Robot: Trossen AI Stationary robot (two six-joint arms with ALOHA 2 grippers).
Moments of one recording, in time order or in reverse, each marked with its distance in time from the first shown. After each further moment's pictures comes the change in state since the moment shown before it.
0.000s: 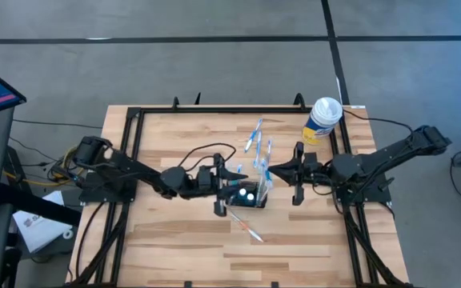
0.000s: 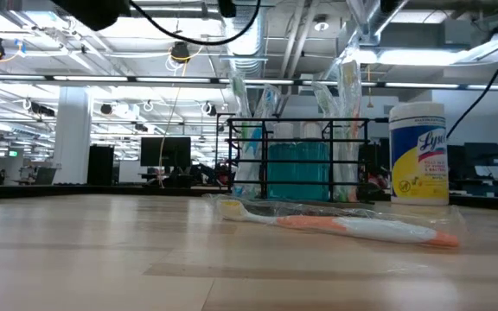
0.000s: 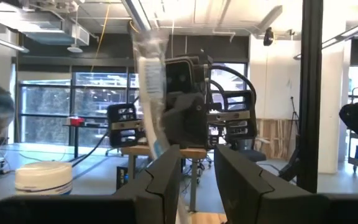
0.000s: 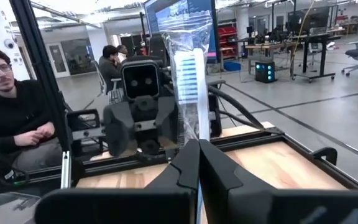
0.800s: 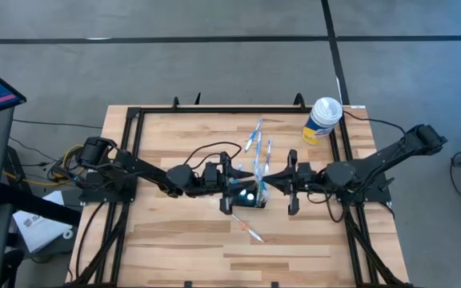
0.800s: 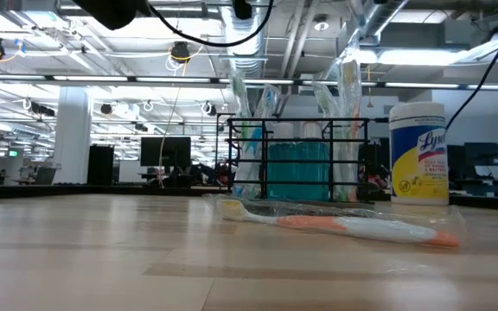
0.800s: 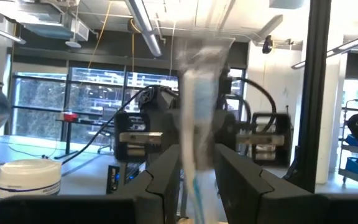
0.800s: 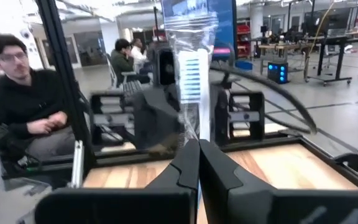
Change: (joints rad) left arm 0.027 0.047 0.072 -0.021 0.028 -0.073; right arm 0.050 0.099 0.020 0.070 -0.002 -0.029
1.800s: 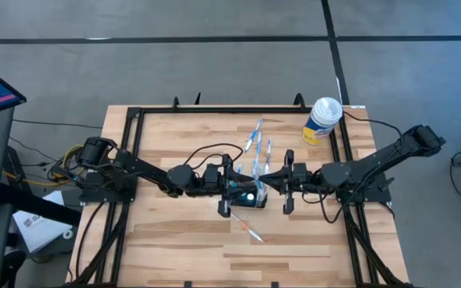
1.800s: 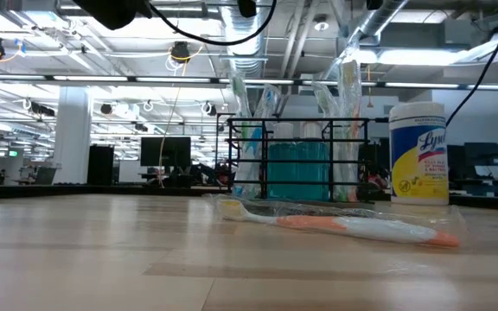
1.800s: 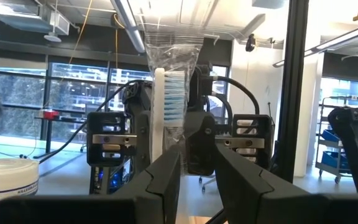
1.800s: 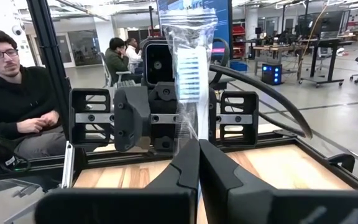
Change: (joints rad) left arm 0.005 0.000 0.000 -0.014 0.070 -0.024; right arm -0.014 0.050 -0.001 0.049 0.000 -0.015
